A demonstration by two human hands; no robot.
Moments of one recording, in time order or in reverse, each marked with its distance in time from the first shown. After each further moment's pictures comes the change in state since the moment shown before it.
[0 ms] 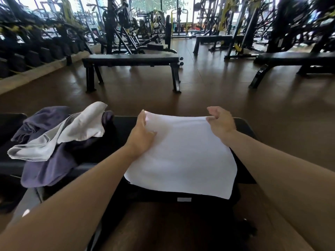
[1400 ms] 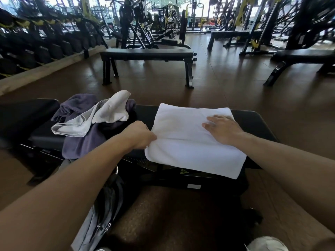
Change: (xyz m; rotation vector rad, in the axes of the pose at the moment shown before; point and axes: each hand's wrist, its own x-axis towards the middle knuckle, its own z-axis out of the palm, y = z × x) left_hand -0.078 0.018 -0.071 0.415 -0.091 -0.280; right_hand -0.065 -0.022 0.005 -0.802 -0.442 -0.191
